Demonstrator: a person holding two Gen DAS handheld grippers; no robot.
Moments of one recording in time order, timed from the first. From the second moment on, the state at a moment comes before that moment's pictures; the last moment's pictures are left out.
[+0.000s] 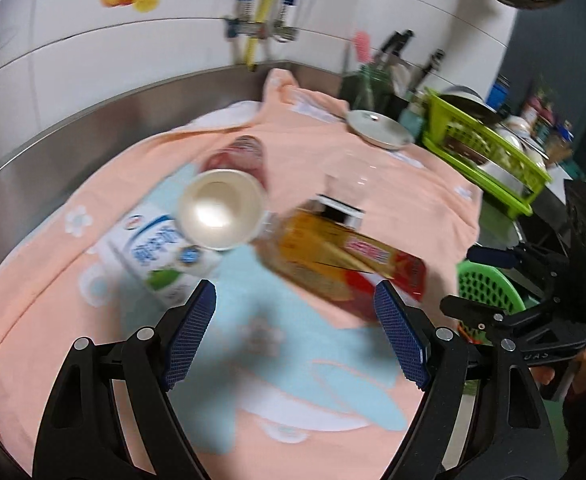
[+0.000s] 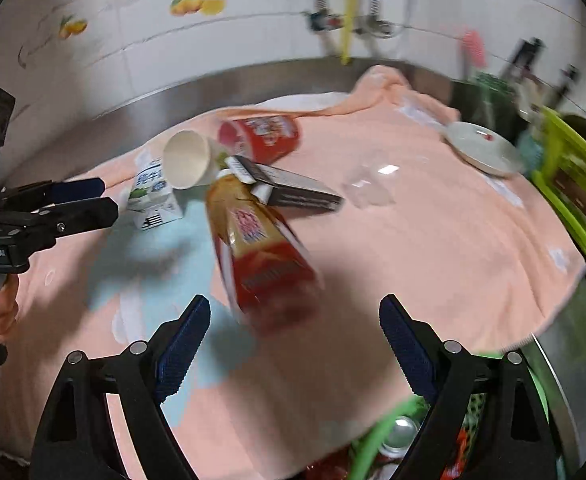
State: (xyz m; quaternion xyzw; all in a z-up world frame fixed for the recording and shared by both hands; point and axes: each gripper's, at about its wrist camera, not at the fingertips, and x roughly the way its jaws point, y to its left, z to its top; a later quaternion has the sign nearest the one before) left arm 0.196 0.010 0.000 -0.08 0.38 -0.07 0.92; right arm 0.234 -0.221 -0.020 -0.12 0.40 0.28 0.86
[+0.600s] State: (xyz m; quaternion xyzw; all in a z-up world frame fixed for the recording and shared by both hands) left arm 0.222 0.052 -0.013 -0.09 0.38 -0.06 0.92; right arm 0.305 -0.125 -0.060 -0.22 0.47 0.33 0.79
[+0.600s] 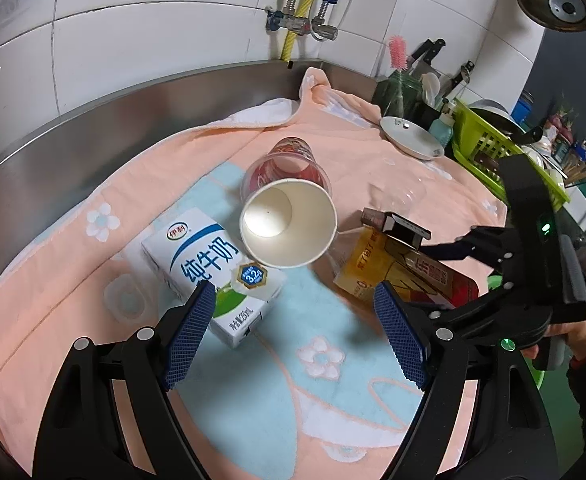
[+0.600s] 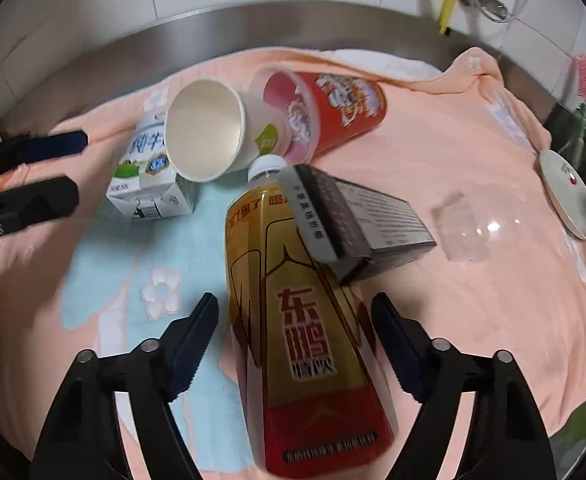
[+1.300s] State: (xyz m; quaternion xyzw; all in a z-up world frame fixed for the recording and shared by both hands) left arm 0.251 0.016 0.009 -0.06 0.37 -0.10 0.92; right arm 0.222 -0.168 -0.041 -0.21 0.45 0.36 0.79
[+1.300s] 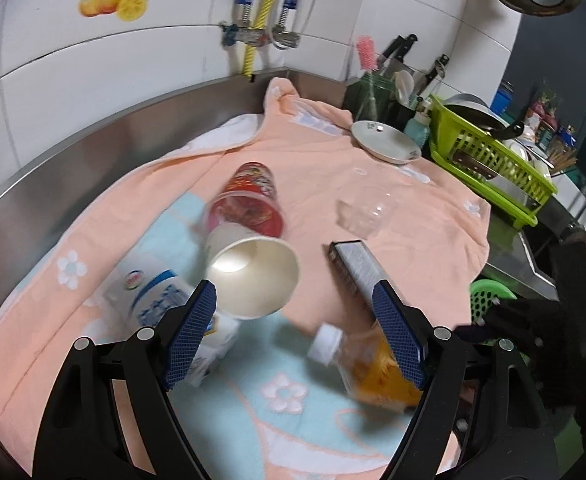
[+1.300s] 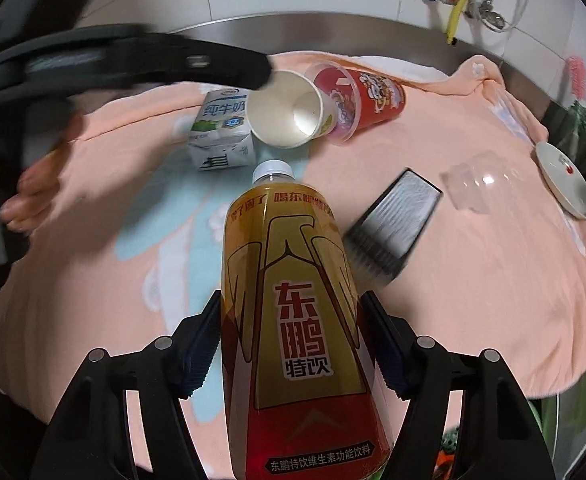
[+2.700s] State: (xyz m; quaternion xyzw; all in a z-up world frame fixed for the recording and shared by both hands) left arm 0.338 -0.112 -0.085 0.00 0.50 -0.07 0.86; right arm 0.203 -0.424 -0.125 -0.04 0.52 0.07 0.85
